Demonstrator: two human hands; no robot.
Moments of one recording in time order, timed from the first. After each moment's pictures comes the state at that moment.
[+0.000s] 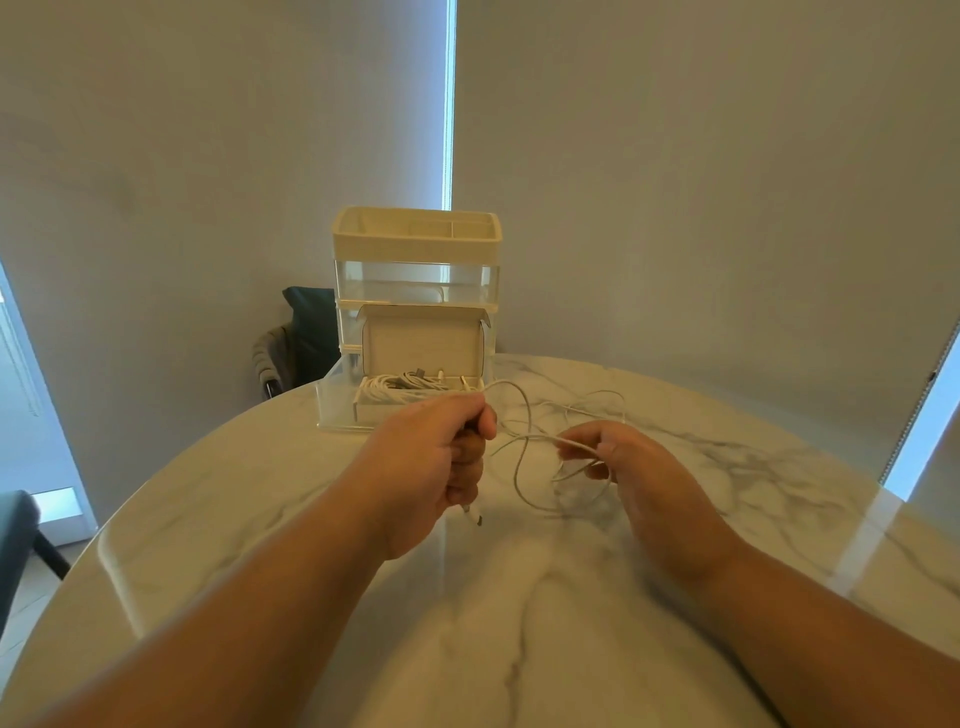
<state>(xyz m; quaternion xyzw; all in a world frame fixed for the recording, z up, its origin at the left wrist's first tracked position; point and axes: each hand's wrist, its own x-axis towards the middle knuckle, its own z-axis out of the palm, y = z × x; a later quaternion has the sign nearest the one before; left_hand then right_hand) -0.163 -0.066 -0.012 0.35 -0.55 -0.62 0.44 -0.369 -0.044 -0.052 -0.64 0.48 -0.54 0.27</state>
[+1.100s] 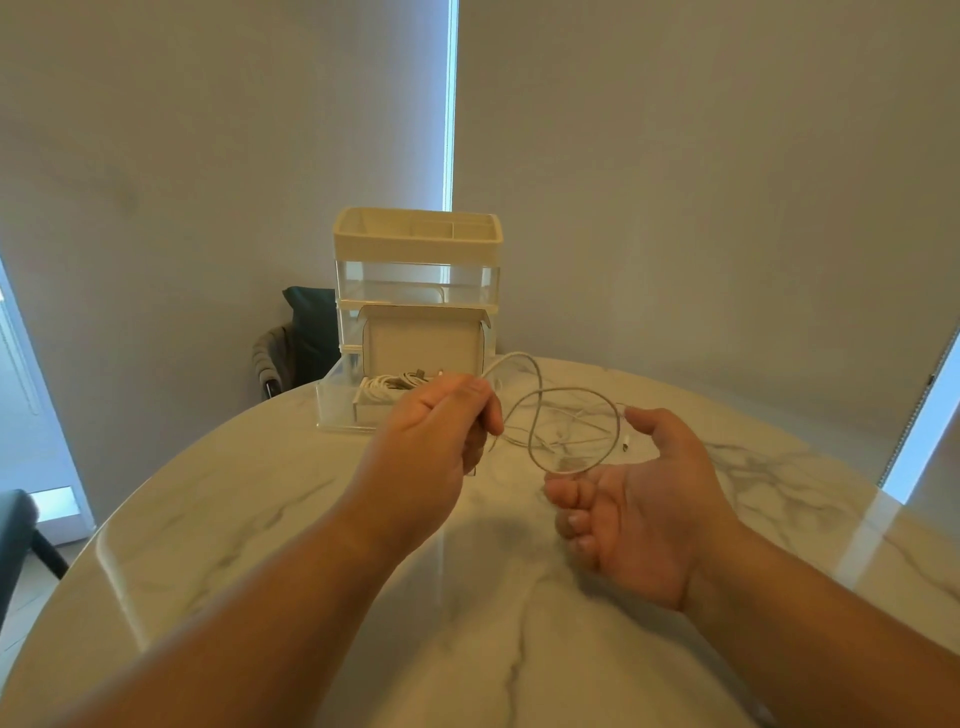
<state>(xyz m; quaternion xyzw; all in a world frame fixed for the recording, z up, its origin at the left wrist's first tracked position) -0.166 -0.057 -0.013 0.29 -0.66 -0.44 0.53 -0.351 -0.026 -0.020 -0.28 0.44 -0.47 0.71</state>
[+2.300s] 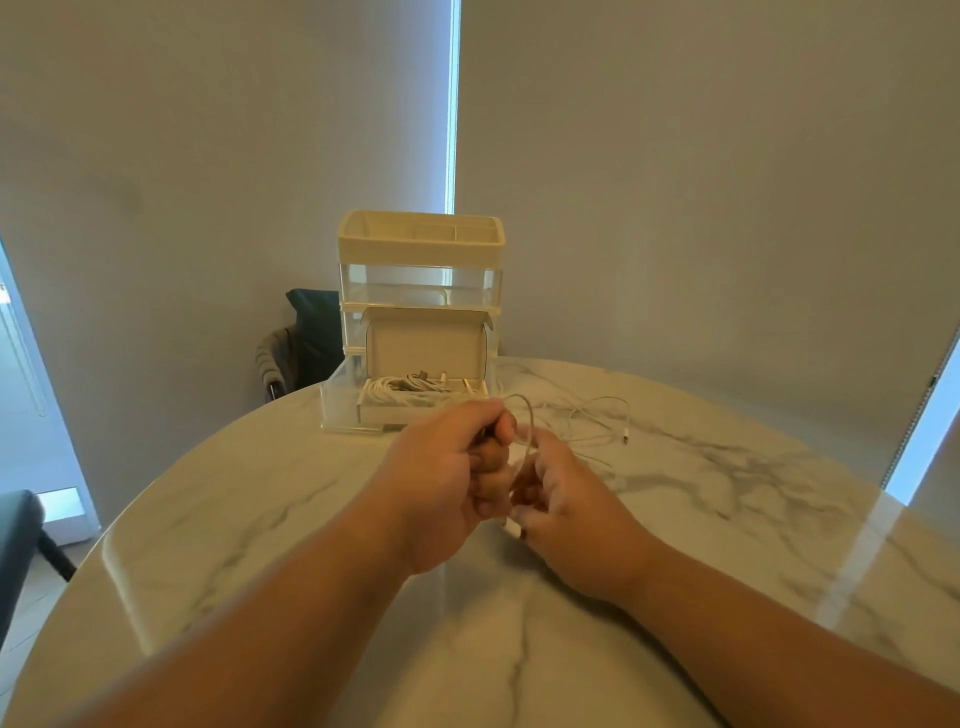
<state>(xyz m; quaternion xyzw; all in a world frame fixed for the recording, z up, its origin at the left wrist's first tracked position) -0.173 -0.053 -0.013 0.28 -0.51 -0.68 0.46 -0.328 -0.059 -0.067 -0.73 0.51 -0.38 0.24</state>
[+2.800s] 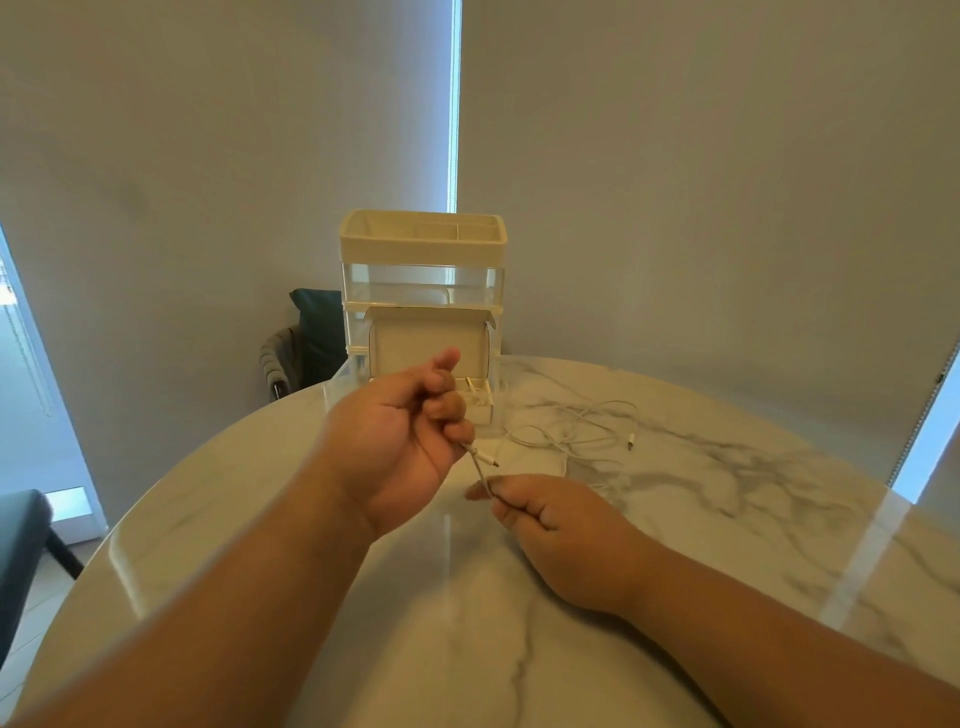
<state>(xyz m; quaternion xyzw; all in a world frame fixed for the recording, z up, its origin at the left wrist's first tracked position) -0.146 -0.079 -0.006 0.15 -0.35 -0.75 0.55 -0.323 -0.049 -0.064 -0.81 0.50 -0.28 0.17</state>
